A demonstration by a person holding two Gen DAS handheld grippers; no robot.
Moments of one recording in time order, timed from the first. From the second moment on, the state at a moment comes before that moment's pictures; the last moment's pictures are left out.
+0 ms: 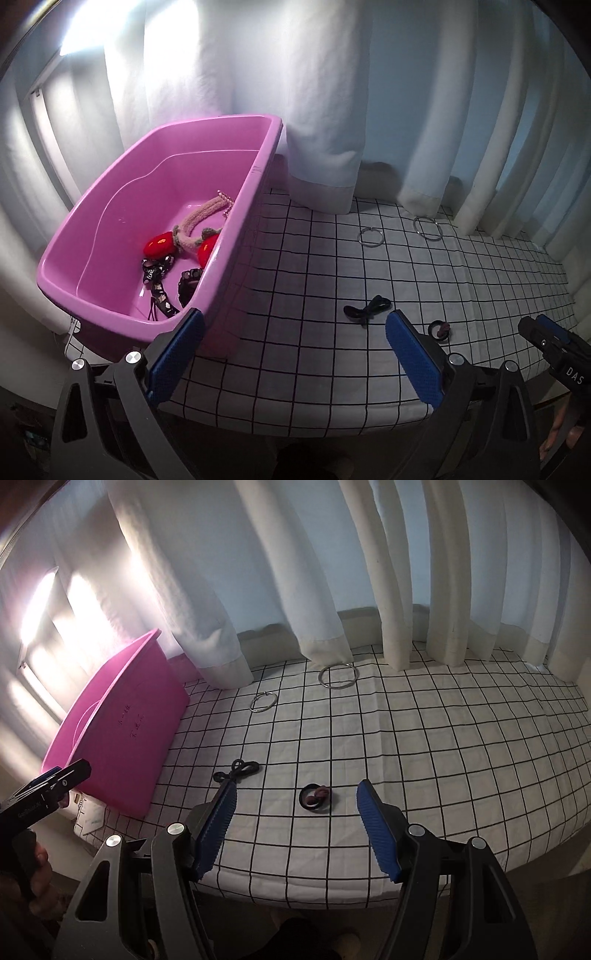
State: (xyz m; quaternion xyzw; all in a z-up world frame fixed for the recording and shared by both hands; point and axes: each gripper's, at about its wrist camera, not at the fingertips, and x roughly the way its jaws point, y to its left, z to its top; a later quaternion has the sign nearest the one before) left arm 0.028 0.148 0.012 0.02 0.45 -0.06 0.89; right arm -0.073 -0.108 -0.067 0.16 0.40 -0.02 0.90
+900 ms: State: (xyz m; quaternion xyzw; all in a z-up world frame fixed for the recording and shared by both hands) left arm 0.081 0.078 -0.127 0.08 0.48 -0.15 0.86; right arm -0.047 -0.107 -0.173 0.20 0.41 -0.08 0.89
